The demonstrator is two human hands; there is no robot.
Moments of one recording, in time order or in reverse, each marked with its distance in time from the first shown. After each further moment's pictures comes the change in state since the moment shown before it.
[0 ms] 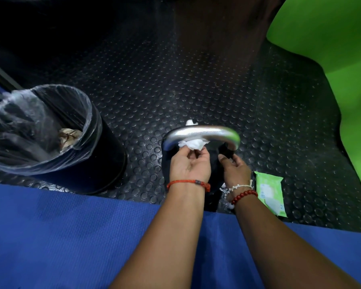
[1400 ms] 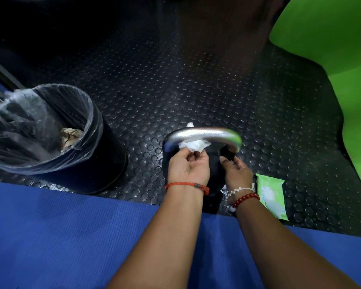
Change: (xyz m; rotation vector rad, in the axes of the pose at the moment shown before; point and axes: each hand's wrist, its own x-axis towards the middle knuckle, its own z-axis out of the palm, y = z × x) left_hand 0.003 0.004 0.000 0.053 0.002 0.017; right_hand -0.006 -0.005 0.000 0.013 0.015 0.020
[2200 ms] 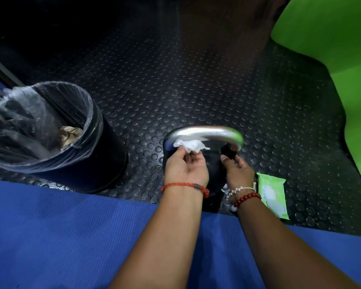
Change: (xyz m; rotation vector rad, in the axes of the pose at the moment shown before) left_hand -0.010 0.003 0.001 -0.023 0.057 0.041; right_hand 0.001 0.002 0.000 0.008 -0.004 0.011
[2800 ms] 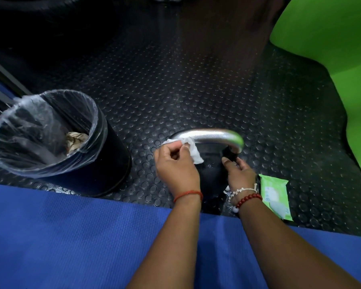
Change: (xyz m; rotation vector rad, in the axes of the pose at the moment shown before) left_hand 0.009 -0.002 -0.025 1.051 0.053 1.127; right_hand -0.007 -0.006 0.000 -0.048 0.008 -0.004
